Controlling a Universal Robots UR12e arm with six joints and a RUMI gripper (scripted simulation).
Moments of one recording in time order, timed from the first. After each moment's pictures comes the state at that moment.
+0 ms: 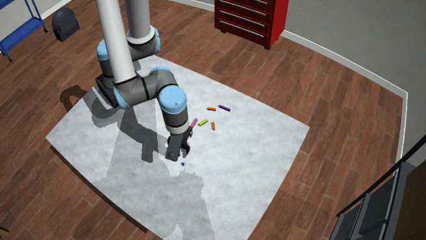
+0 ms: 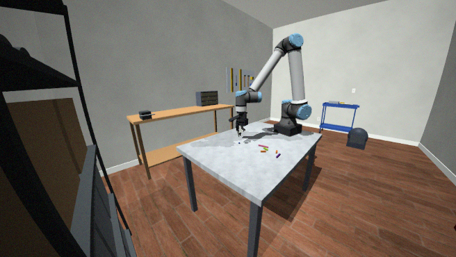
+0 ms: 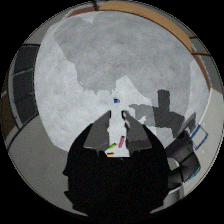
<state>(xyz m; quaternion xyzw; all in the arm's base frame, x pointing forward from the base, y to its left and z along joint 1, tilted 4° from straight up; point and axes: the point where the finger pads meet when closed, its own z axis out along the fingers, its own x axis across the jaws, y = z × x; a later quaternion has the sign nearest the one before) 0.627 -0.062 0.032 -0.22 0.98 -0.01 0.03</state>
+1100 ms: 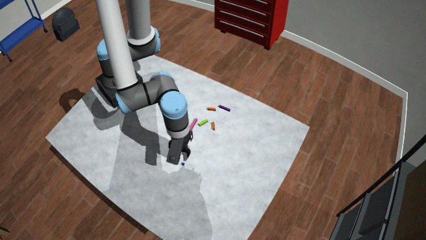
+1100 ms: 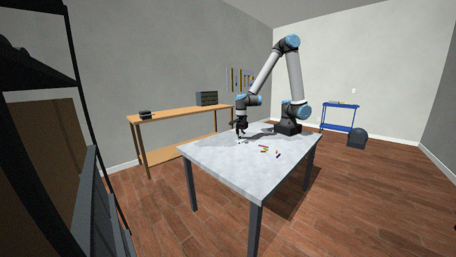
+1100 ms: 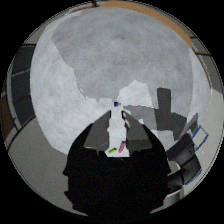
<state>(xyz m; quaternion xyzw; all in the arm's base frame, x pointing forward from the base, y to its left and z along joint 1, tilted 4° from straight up) 0.629 -0.062 0.004 -0.22 0.98 -0.01 0.03</state>
